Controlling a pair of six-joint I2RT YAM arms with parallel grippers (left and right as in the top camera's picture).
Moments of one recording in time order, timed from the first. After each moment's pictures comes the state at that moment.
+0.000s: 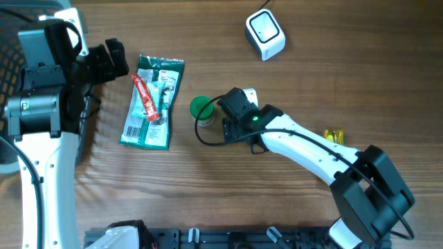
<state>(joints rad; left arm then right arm) 0.08 1.33 1.54 -0.91 -0.02 -0.16 0.73 1.76 1.11 -0.61 0.21 0.53</state>
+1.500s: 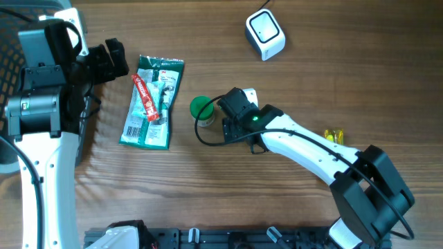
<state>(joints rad) 0.08 1.33 1.54 -0.91 -0.02 -0.16 0.73 1.76 1.11 -0.61 0.21 0.53</state>
